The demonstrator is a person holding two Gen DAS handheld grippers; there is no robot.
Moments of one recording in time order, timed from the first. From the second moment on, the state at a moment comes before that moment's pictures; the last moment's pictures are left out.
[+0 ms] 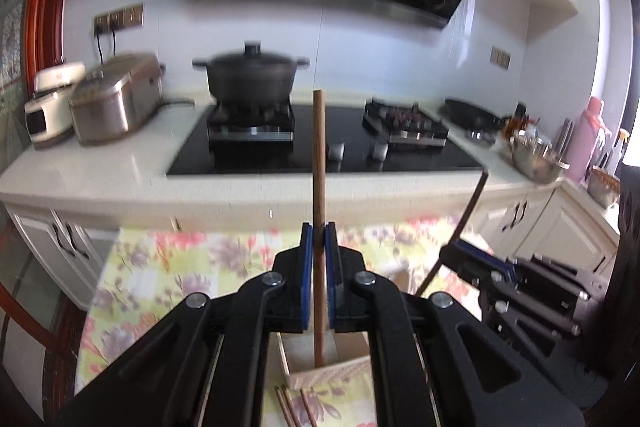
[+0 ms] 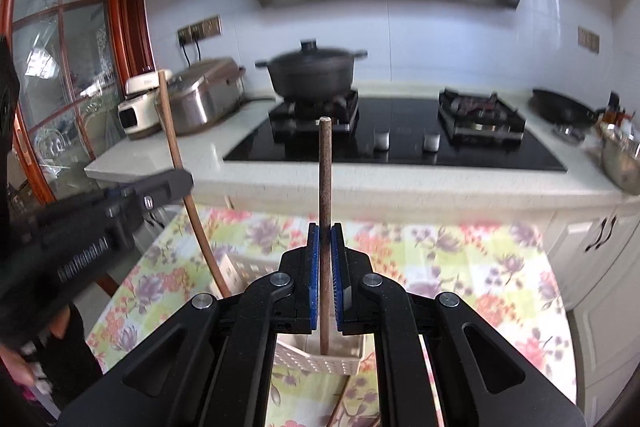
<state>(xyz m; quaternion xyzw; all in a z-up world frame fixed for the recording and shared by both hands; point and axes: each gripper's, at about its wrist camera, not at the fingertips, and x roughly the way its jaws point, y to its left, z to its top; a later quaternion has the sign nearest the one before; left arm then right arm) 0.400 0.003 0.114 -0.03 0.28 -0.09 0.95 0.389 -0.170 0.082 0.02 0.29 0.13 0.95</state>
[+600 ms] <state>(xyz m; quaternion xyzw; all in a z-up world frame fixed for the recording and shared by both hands) 0.372 0.054 0.062 -0.03 0.24 0.02 0.97 0.385 -0.215 0.036 0.06 0.30 0.10 0.95</state>
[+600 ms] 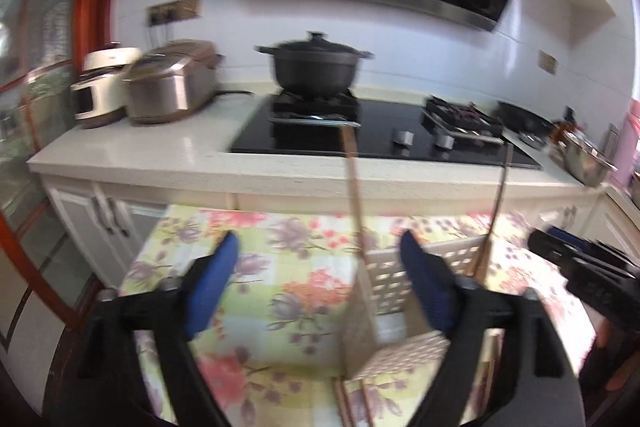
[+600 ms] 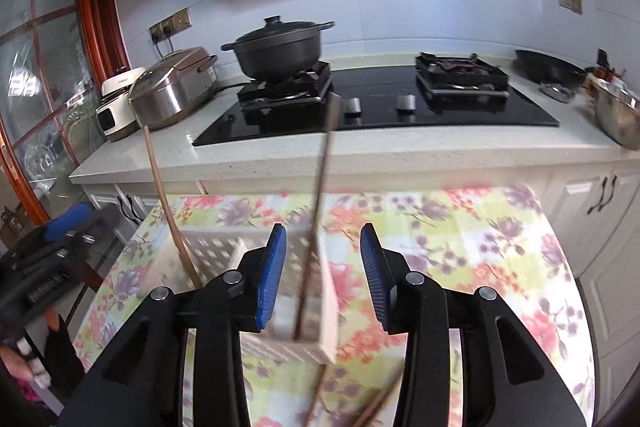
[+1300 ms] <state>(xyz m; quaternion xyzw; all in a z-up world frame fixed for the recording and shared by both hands) 0.278 0.050 -0.054 -0.02 0.32 0.08 0.94 0.305 -0.249 -0.100 0.07 0.40 0.01 0.91</state>
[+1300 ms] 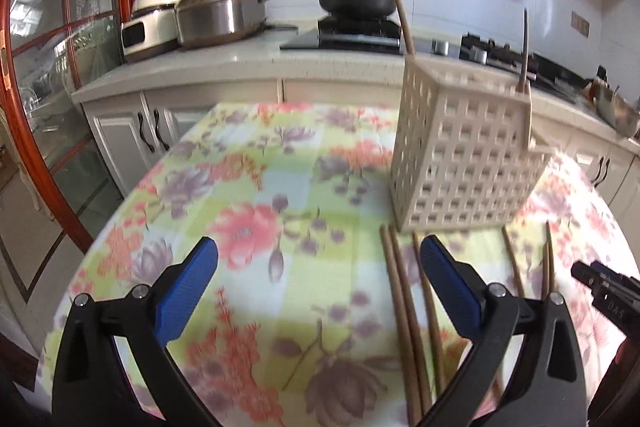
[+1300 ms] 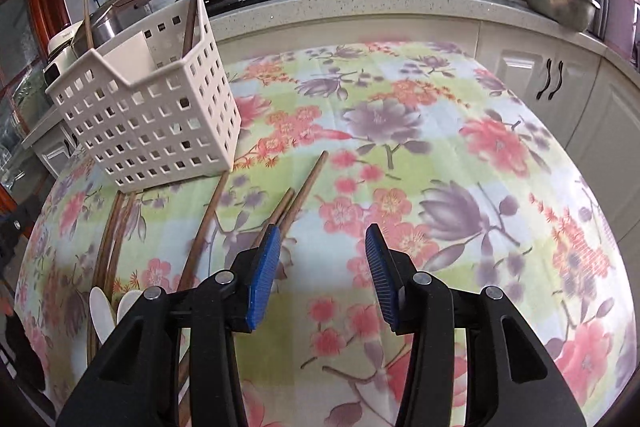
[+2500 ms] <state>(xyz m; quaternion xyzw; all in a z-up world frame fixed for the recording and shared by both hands) 0.283 0.047 -0.089 -0.04 0.37 0.05 0.92 0.315 -0.227 -0.114 0.02 0.43 -0.02 0.90</state>
